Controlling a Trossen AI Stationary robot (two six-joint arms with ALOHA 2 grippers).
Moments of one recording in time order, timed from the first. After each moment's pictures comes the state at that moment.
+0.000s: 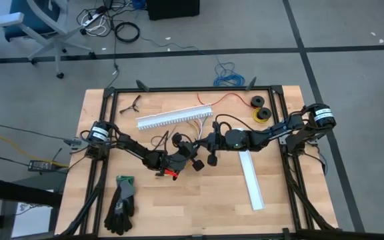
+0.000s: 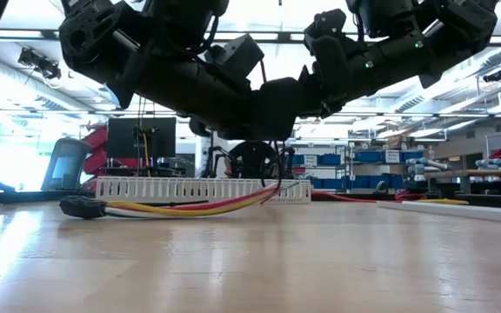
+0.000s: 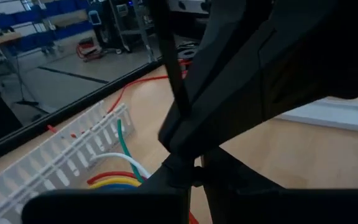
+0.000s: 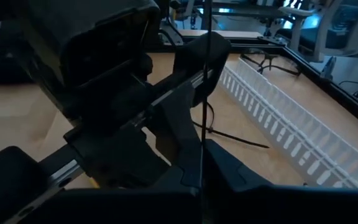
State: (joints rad) left arm -0.24 1.99 0.92 0.77 -0.92 -0.12; right arm 0.09 1.60 0.66 0.70 0.24 0.00
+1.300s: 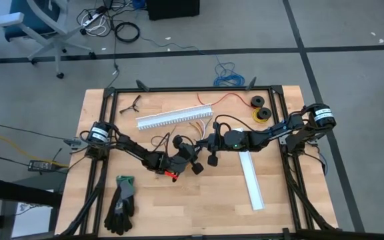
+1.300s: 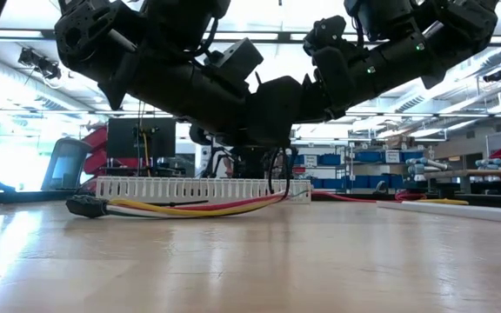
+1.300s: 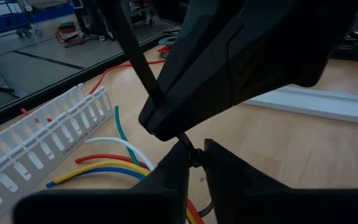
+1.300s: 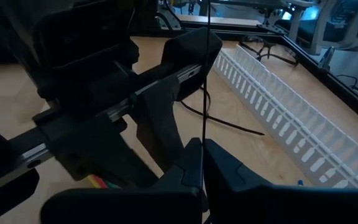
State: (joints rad) left arm -0.26 1.99 0.92 0.71 -0.86 -0.22; right arm 0.09 1.60 0.66 0.65 0.26 -0.03
